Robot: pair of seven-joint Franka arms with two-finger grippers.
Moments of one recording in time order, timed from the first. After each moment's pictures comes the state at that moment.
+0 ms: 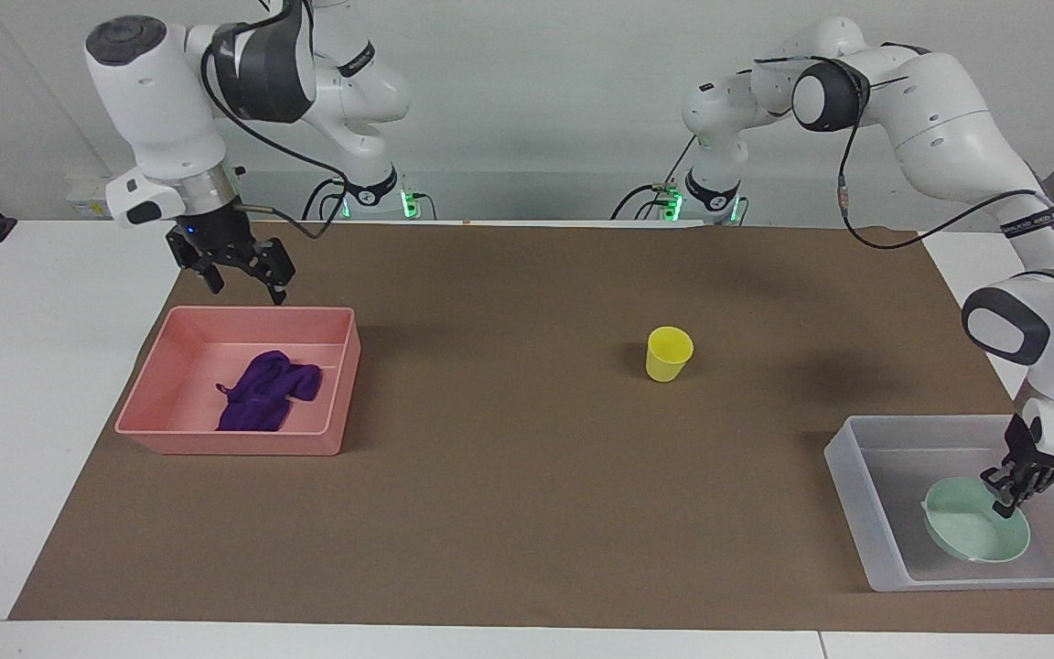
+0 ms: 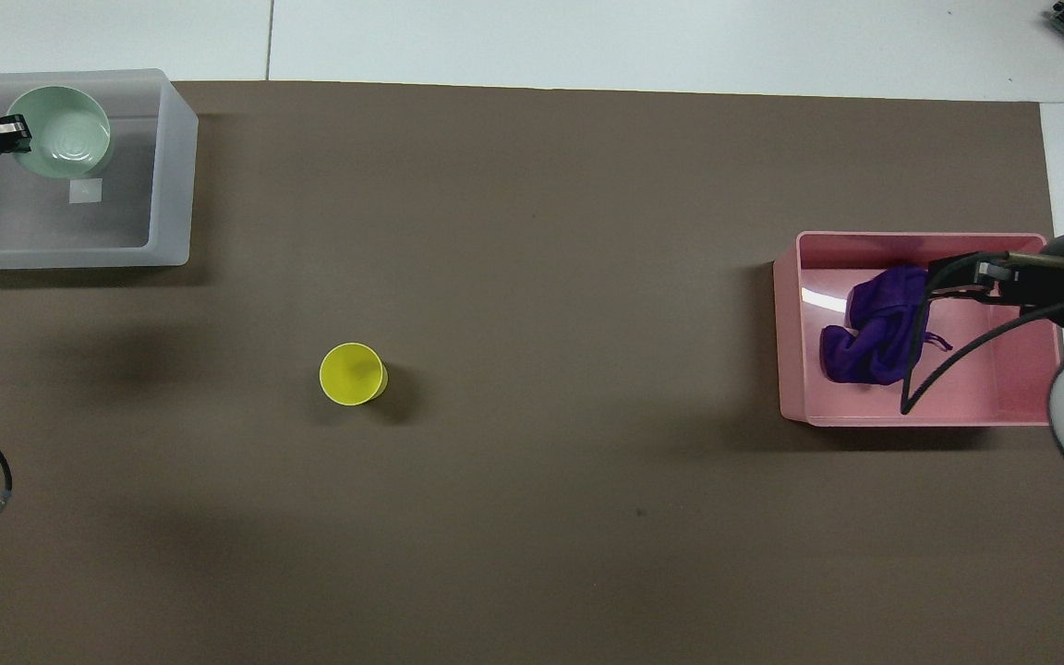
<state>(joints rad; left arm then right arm) 0.22 0.69 0.00 -1.31 -0.04 2.40 0.03 -0.01 -0.07 -0.02 -1.77 -0.03 1.80 0.19</state>
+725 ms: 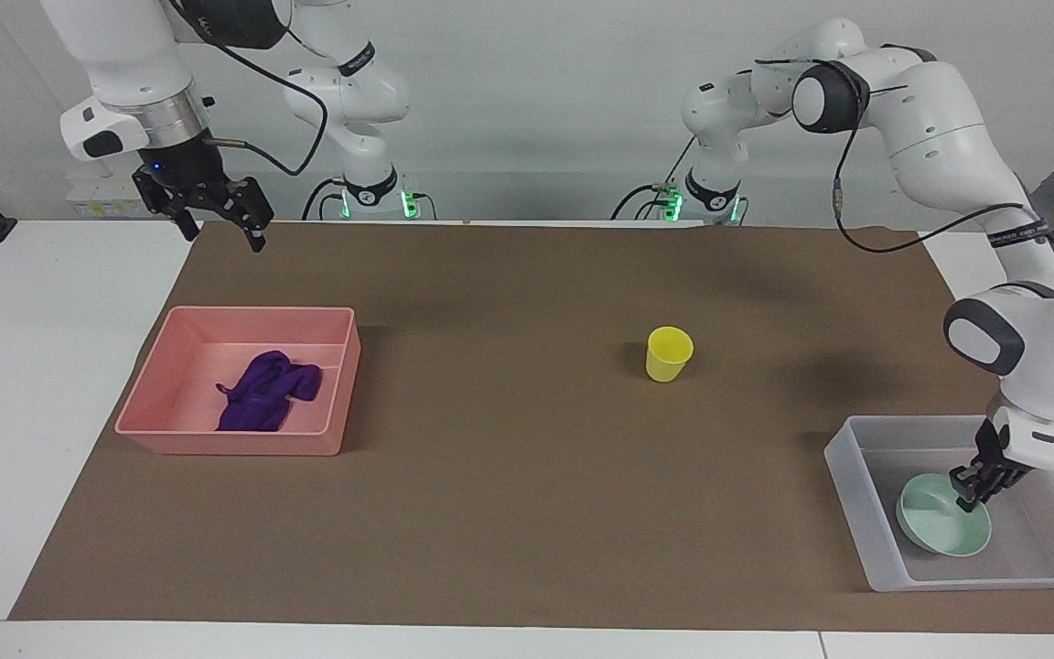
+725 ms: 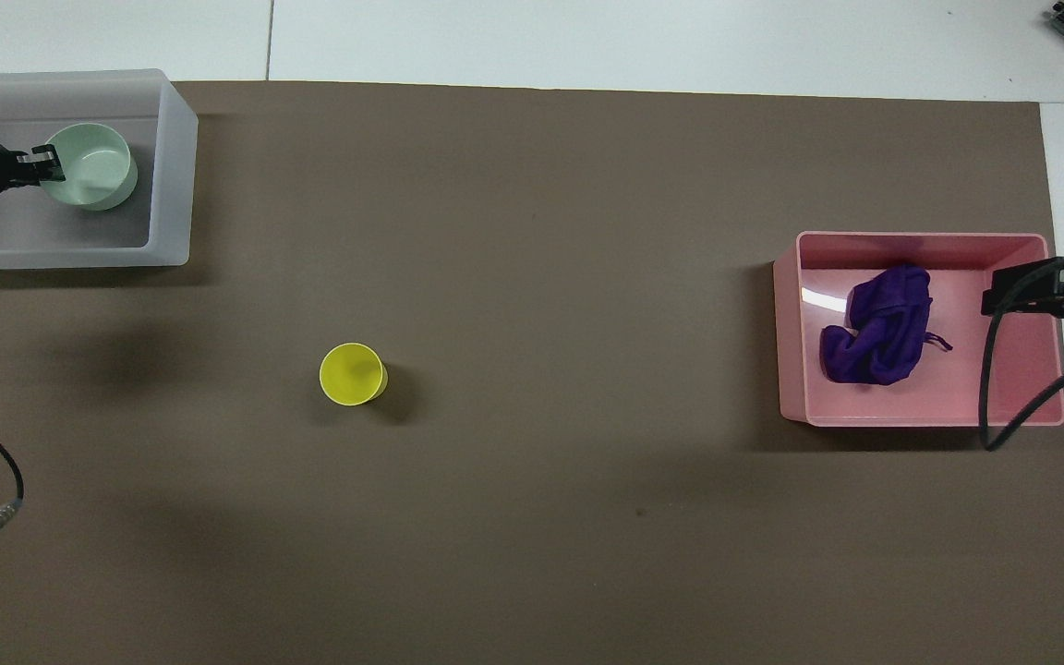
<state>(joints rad) 0.22 0.69 0.00 -1.38 -0.04 2.40 0.03 -0.02 -0.07 -0.03 -1.65 -0.03 1.63 0.14</state>
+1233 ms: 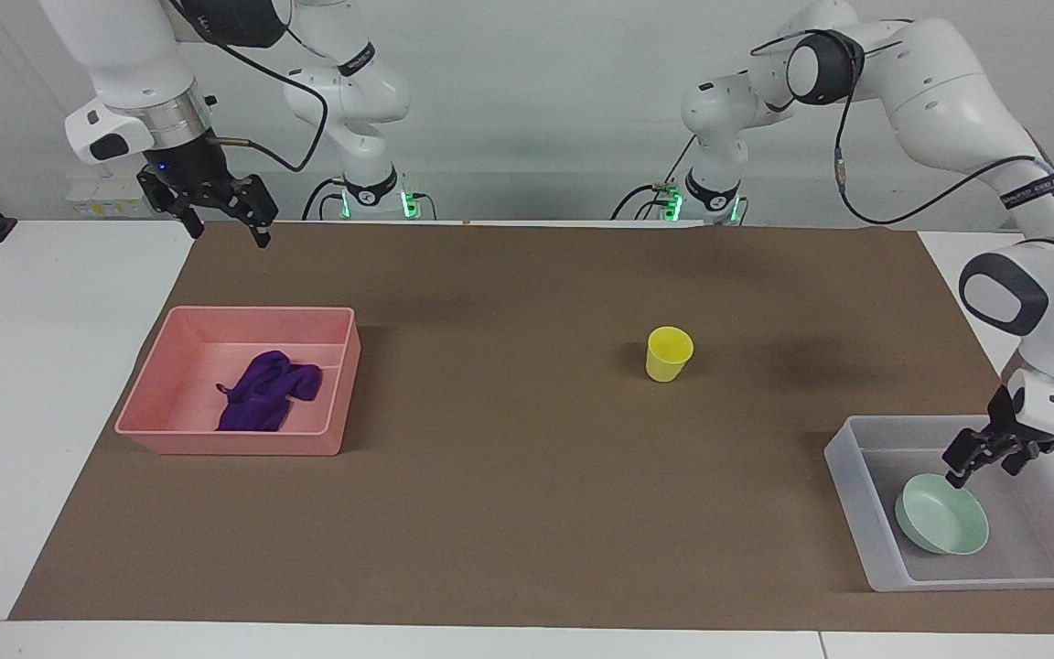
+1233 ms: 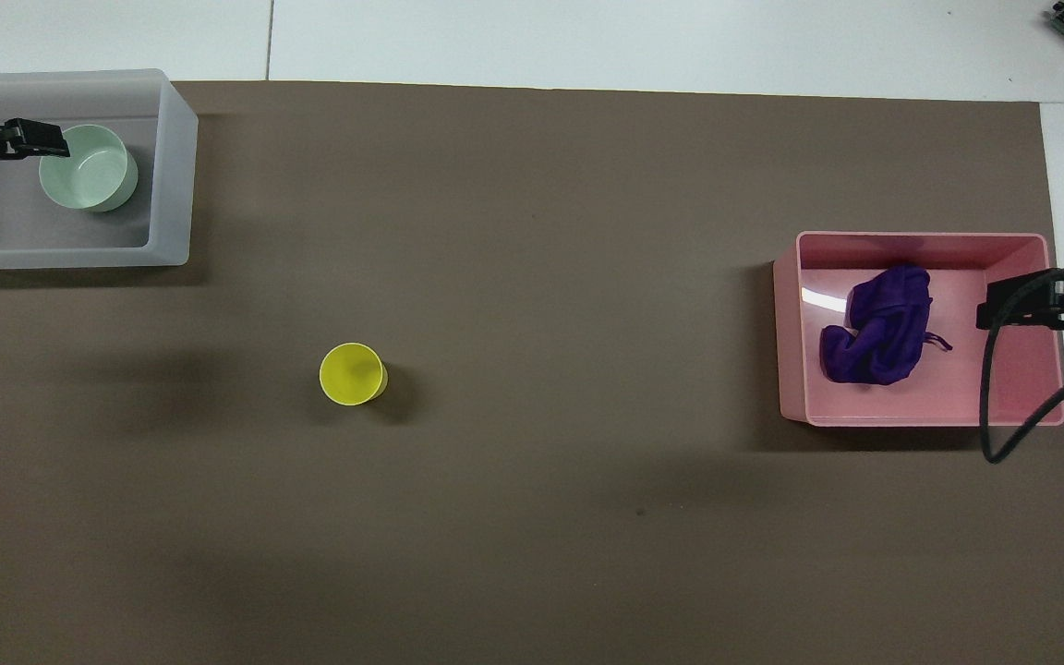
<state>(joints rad) 0.16 0.50 -0.02 -1.42 -0.04 2.21 0.06 -0.02 -0.08 -0.03 -1.65 -0.01 1.57 0.14</state>
